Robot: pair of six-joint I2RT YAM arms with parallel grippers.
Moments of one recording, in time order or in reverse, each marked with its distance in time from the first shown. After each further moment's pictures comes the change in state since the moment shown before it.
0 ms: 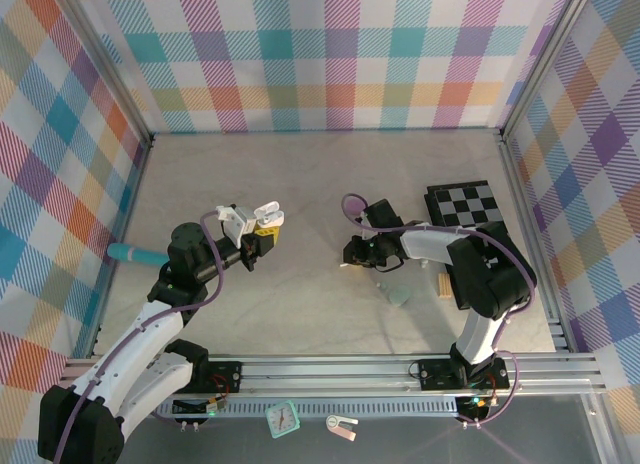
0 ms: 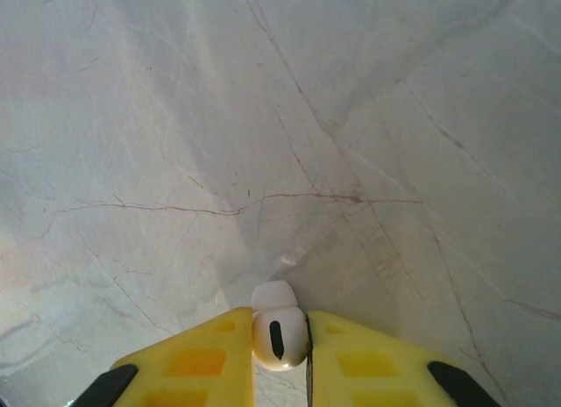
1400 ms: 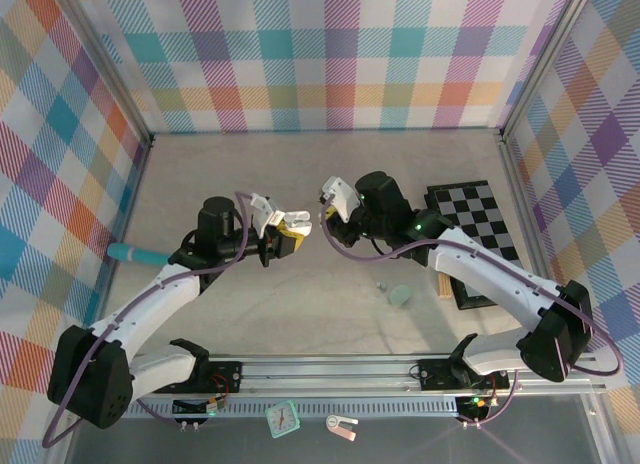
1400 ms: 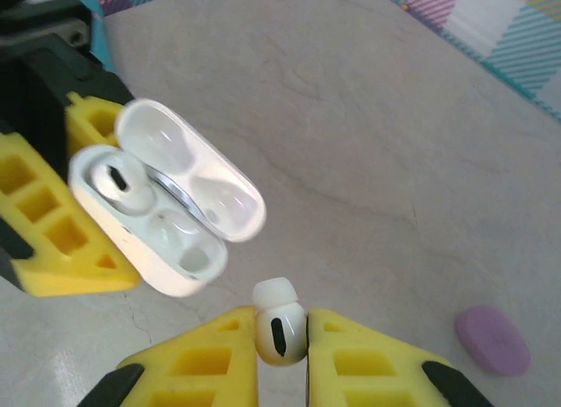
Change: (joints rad) left arm -0.071 0.303 0.193 -0.166 0.221 0.014; right arm 0.248 -0.425 0.283 -0.216 0.284 -0.765
